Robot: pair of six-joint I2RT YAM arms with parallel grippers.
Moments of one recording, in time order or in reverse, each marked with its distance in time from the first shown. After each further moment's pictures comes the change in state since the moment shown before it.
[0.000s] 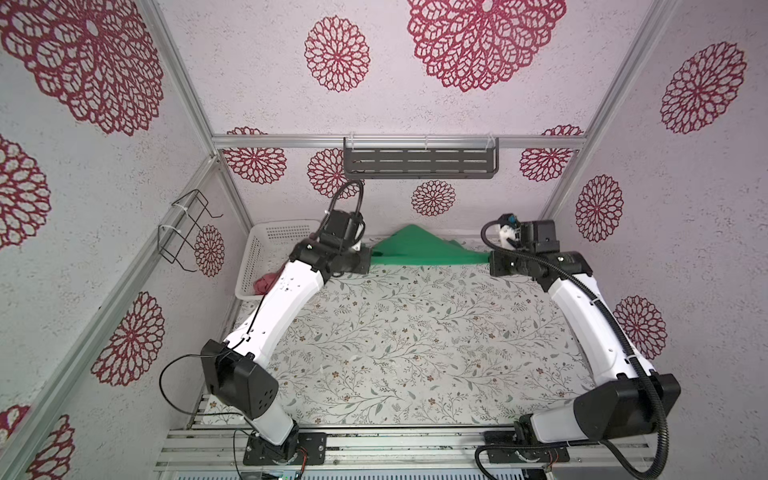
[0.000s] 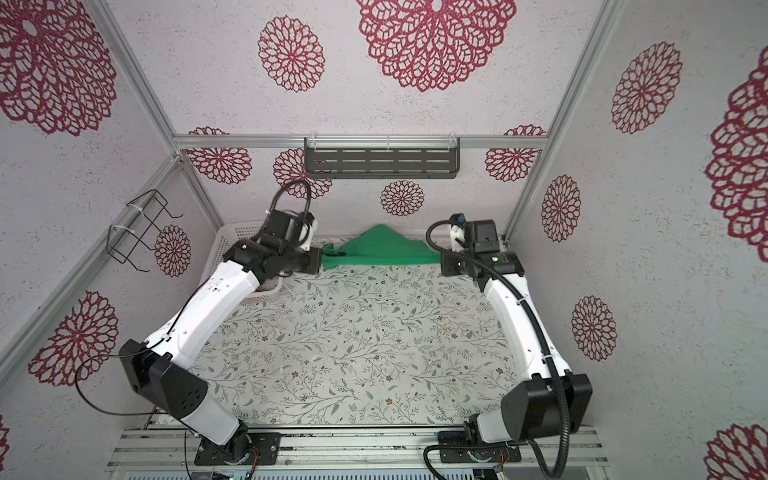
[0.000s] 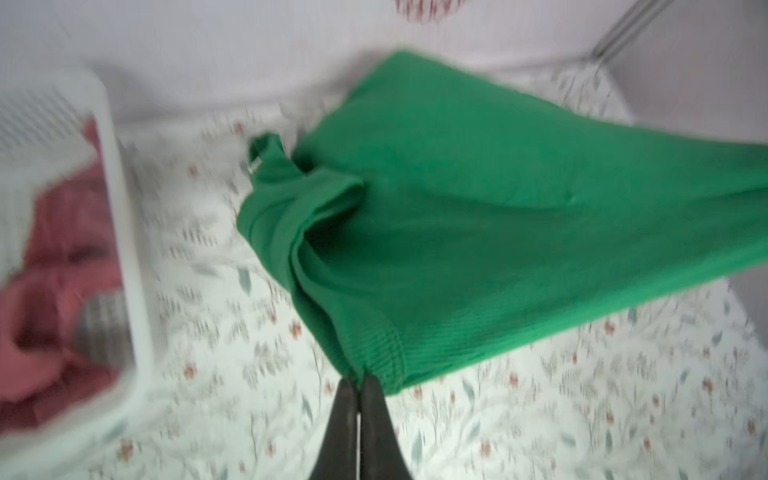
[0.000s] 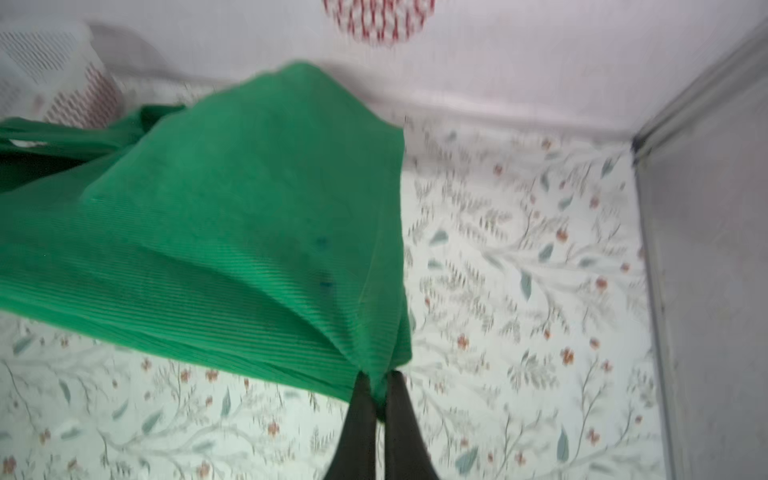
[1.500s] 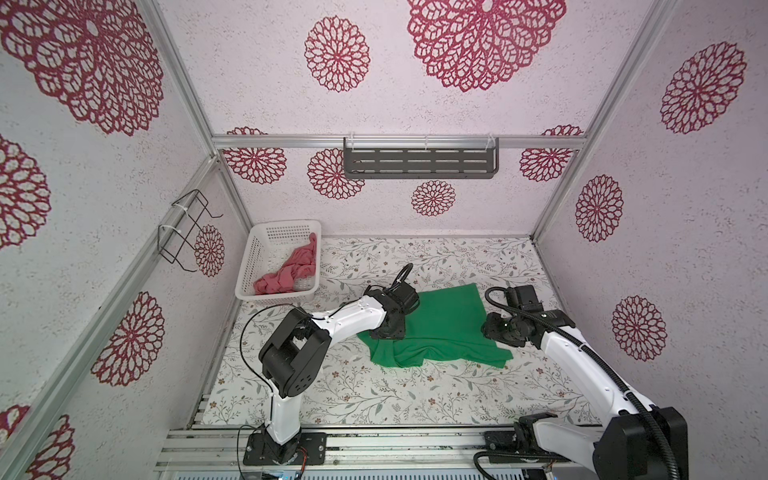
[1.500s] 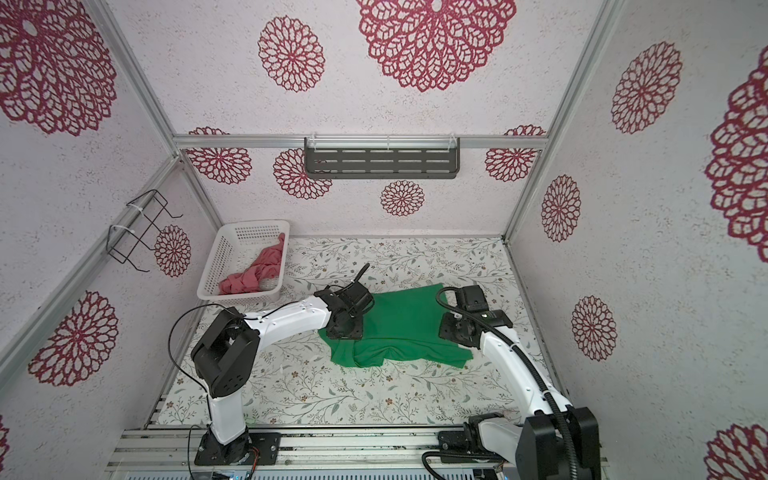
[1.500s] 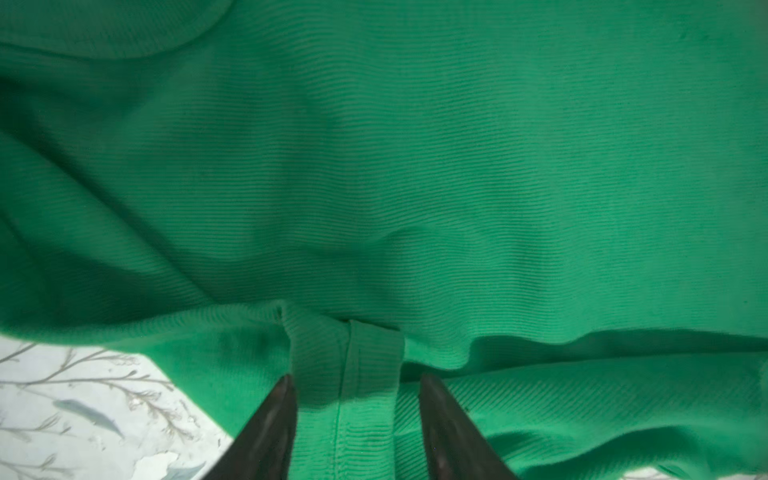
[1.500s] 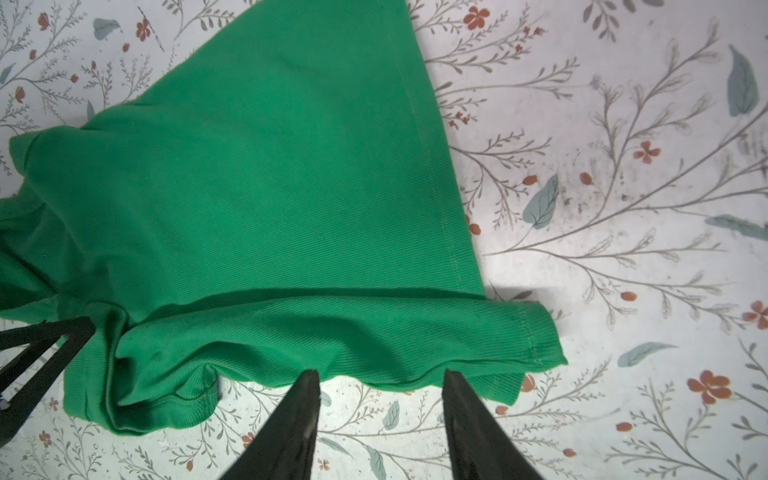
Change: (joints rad) left arm -0.293 0.341 -0.172 0.041 -0.093 -0.452; right arm 0.052 -0.190 -0.492 0.006 0.033 0.451
